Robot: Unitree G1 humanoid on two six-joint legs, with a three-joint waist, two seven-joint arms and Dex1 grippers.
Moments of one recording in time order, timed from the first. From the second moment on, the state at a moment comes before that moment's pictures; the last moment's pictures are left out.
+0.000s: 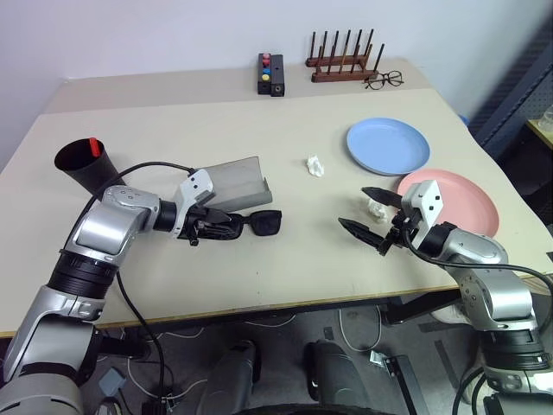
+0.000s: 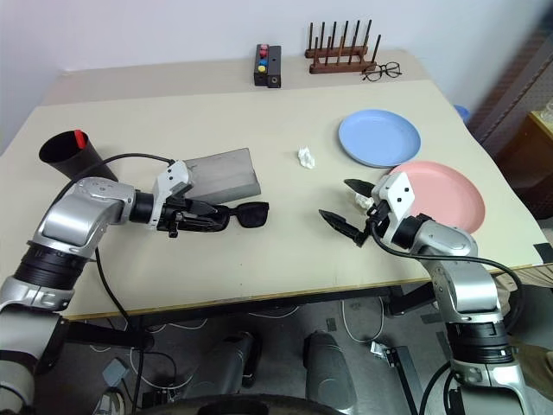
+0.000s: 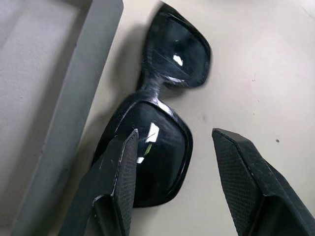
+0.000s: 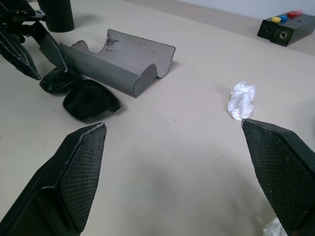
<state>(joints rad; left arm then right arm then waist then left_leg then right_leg) -0.65 0.72 -0.22 0.12 -0.26 0.72 -1.19 -0.20 -0.59 -0.11 -0.14 0.42 0.28 0.84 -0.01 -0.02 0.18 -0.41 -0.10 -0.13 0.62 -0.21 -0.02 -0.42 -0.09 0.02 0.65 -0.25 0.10</state>
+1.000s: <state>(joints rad) -0.85 0.65 -0.38 0.39 -0.09 0.49 -1.37 -0.20 -0.59 -0.10 -0.20 0.42 0.33 0.78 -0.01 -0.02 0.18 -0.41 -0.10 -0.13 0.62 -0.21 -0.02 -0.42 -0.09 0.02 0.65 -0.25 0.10</state>
